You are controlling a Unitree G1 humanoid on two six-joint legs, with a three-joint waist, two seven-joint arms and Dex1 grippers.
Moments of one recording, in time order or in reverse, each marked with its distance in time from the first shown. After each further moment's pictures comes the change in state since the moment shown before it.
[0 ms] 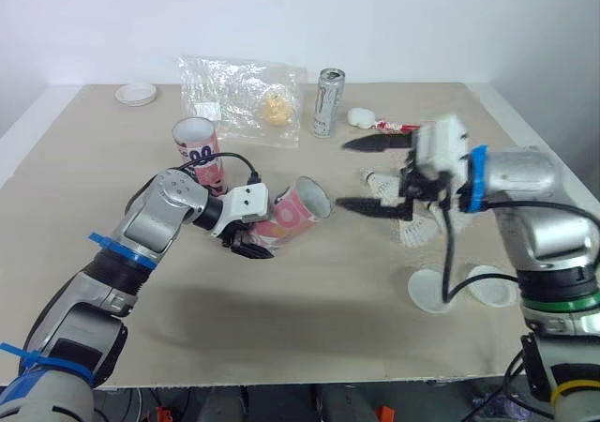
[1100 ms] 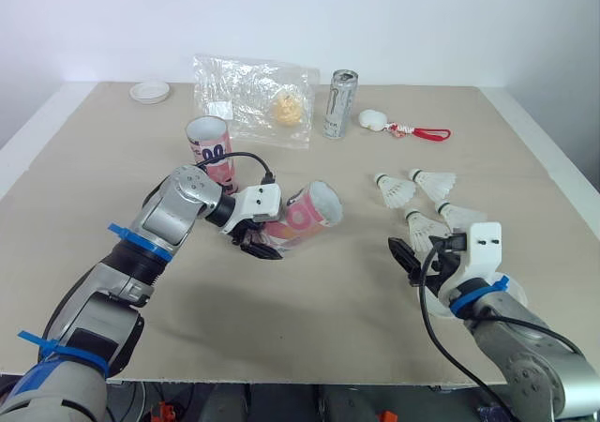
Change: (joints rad) left arm -0.060 -0.069 -0.018 0.094 0.032 -0.072 -0.060; right arm 0.701 0.393 -0.244 -0.450 0.078 0.512 -0.985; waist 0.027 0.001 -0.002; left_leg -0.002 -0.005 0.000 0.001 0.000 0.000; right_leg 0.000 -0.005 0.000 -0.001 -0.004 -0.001
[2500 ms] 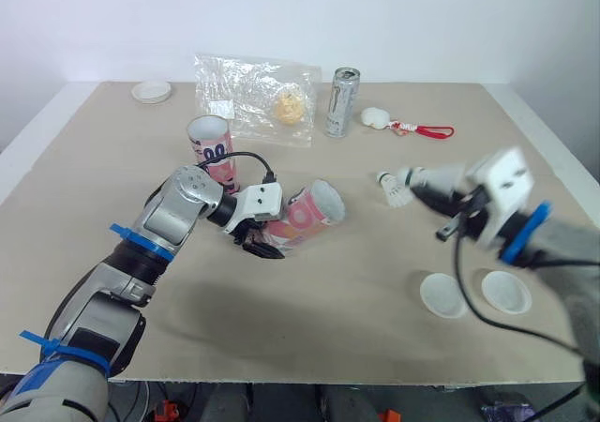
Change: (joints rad) left arm -0.007 -0.009 0.002 0.016 -0.001 -0.002 0.007; right arm -0.332 -0.552 0.010 0.063 -0.048 -0.232 0.550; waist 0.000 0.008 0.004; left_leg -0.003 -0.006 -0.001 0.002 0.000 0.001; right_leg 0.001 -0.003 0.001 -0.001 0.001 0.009
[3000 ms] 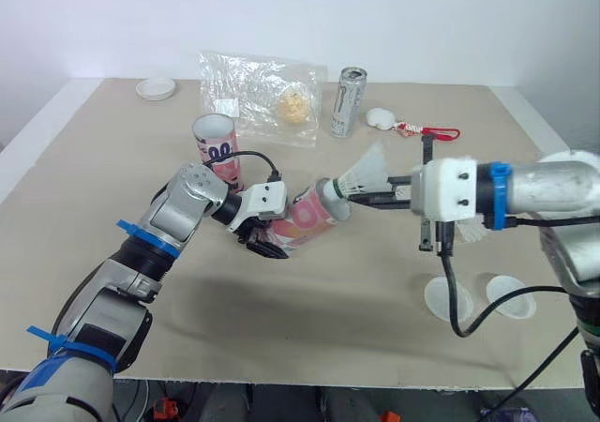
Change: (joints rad) left arm -0.020 -0.029 -0.001 0.023 0.000 -0.006 -0.015; right arm -0.341 -0.036 0.414 0.219 -0.250 -0.509 0.455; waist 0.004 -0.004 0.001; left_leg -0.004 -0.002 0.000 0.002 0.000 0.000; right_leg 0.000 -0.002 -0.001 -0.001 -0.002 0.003
